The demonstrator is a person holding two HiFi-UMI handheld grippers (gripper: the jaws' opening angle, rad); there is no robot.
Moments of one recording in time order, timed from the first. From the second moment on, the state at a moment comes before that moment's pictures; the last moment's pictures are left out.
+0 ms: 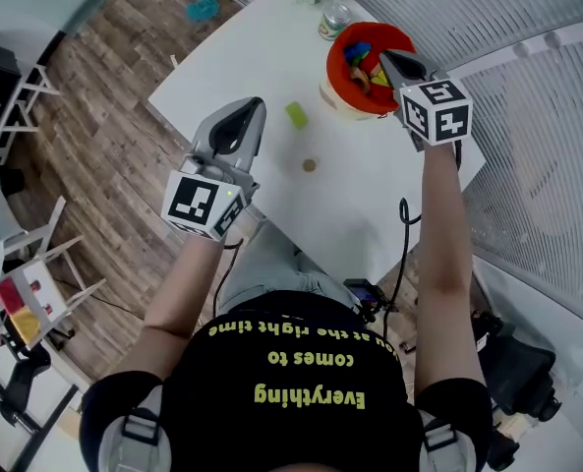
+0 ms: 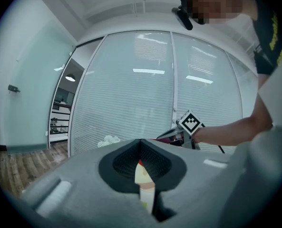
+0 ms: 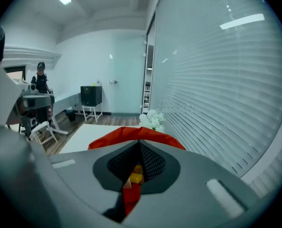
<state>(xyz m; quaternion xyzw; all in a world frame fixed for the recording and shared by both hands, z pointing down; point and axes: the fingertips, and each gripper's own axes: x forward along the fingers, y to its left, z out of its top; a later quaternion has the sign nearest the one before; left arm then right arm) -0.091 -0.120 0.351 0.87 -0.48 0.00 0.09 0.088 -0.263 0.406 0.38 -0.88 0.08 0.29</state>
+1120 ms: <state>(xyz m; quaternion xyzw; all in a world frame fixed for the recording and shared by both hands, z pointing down) -0.058 -0.092 0.311 0.89 -0.45 -0.01 0.04 0.159 -0.130 0.286 0.51 -0.86 0.03 0.08</state>
